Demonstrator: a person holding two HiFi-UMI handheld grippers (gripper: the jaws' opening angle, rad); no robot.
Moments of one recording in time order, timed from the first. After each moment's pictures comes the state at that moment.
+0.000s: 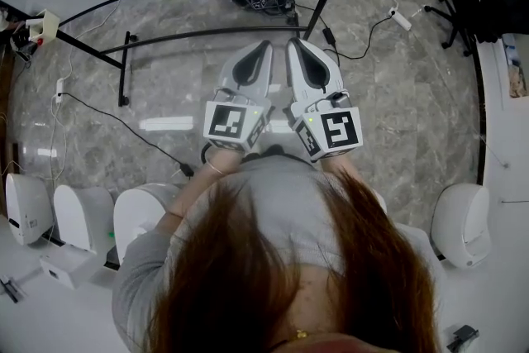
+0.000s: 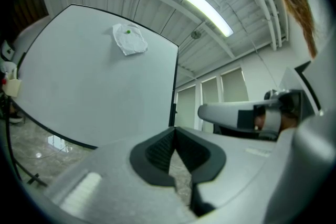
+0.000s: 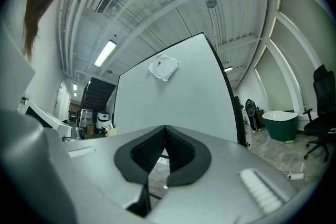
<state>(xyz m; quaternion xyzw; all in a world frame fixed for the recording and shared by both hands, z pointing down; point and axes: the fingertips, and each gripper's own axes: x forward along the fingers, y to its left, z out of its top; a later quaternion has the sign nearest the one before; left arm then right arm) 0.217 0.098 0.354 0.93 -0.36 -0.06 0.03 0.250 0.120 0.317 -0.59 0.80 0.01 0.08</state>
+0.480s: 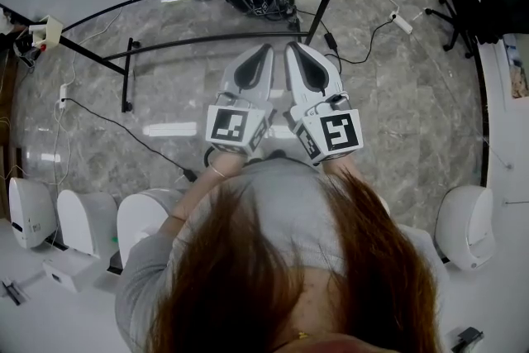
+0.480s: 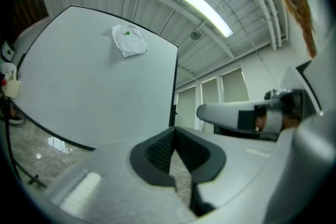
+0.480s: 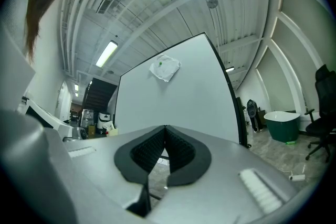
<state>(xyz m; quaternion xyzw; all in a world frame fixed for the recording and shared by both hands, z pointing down) 0.215 0.096 0.352 0.93 -0.36 -0.06 0.03 0.244 0.118 0.316 -0.58 0.81 0.01 0.08</state>
